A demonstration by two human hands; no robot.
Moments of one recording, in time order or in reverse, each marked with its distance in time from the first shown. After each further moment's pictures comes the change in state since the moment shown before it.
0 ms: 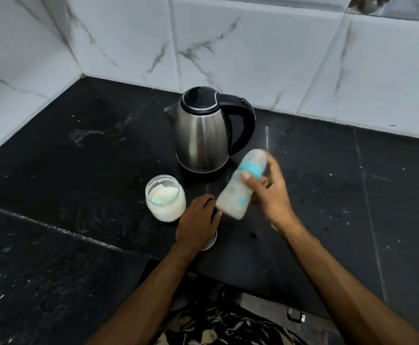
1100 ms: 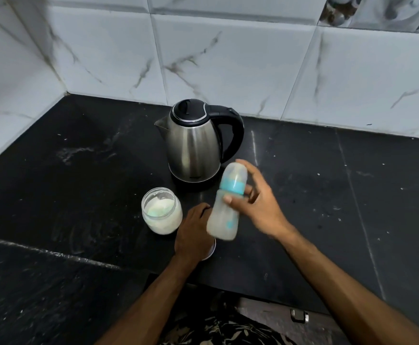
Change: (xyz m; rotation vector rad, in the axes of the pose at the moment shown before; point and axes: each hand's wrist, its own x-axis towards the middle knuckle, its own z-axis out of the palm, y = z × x) left_hand -0.002 0.003 -0.006 -0.196 -0.006 -0.017; right_hand -0.019 -0.011 0.014 -0.125 -0.131 -0.005
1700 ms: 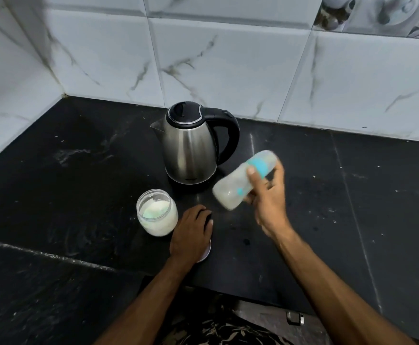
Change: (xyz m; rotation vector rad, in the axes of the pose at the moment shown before) left_hand 0.001 0.000 0.001 0.153 -0.003 0.017; right_hand 0.011 -0.004 -0.008 0.304 0.349 -0.051
